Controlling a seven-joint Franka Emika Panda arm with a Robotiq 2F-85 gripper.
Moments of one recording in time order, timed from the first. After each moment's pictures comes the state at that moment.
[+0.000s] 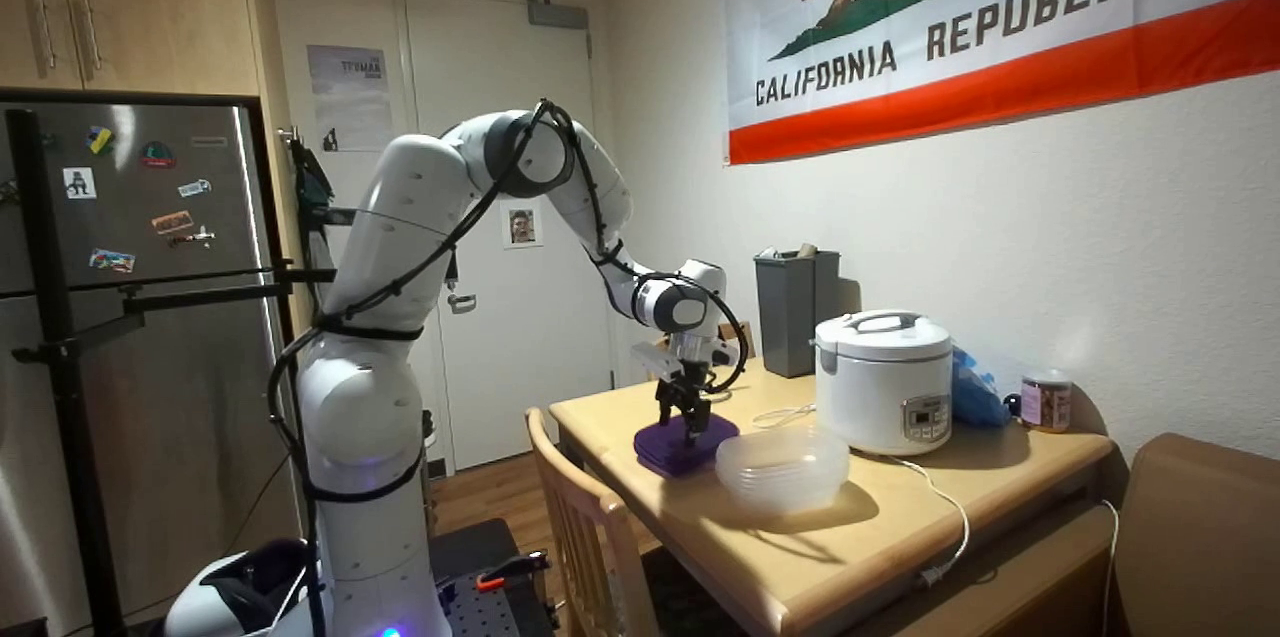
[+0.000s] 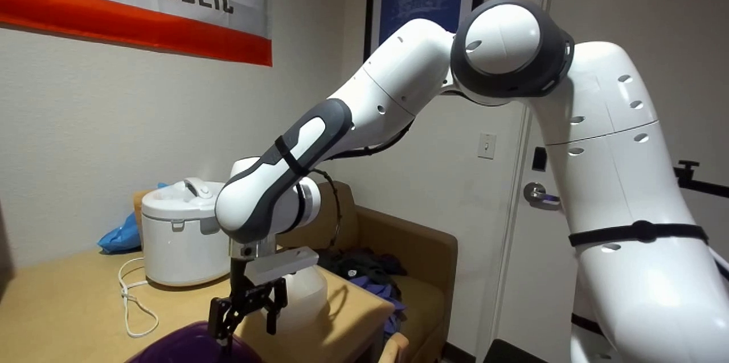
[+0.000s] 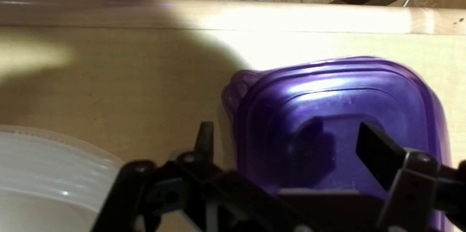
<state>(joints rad) 0.13 0.39 0.14 -2.07 0.16 2.33 0.12</state>
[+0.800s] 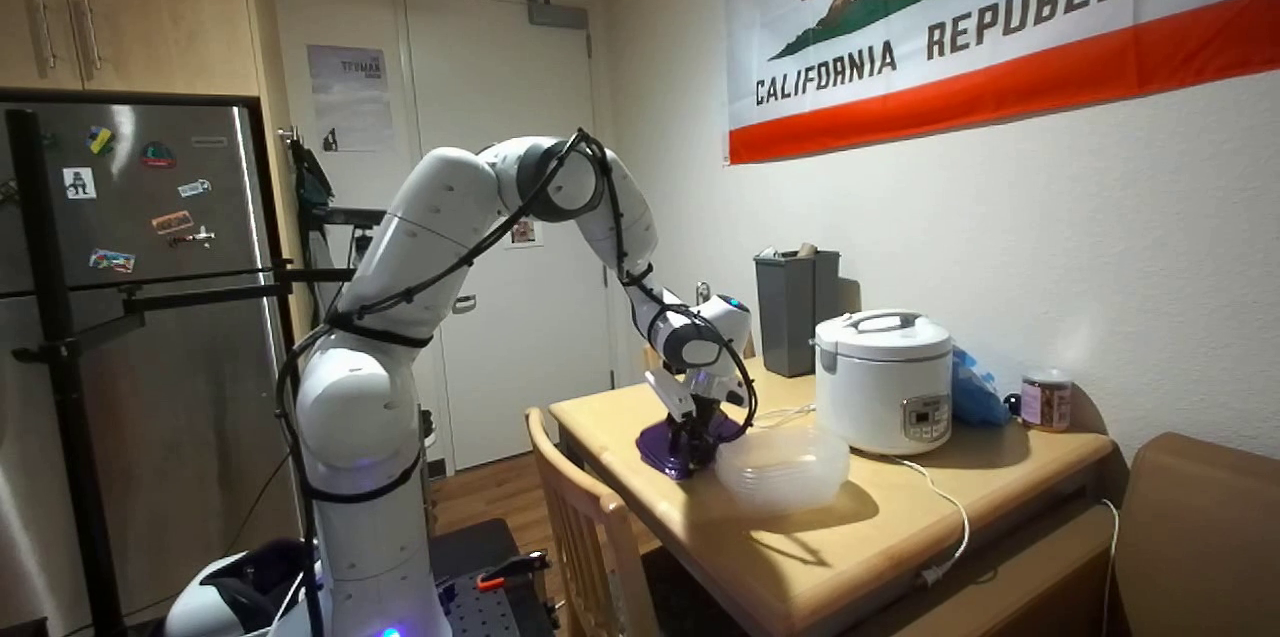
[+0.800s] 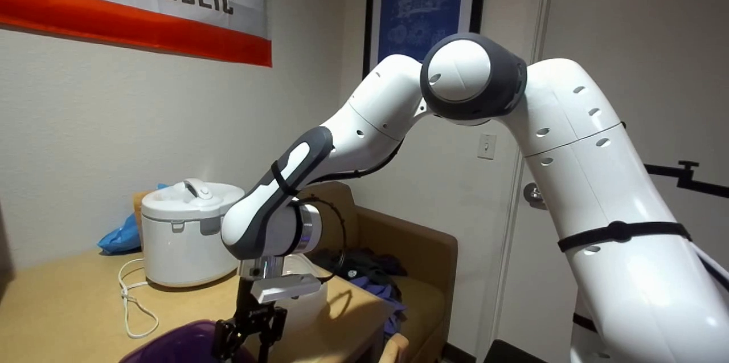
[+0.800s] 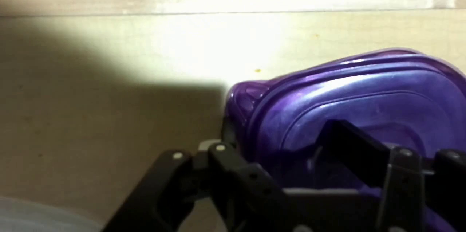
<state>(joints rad) 0.06 0.53 0.17 -2.03 0.35 2.40 -0.04</state>
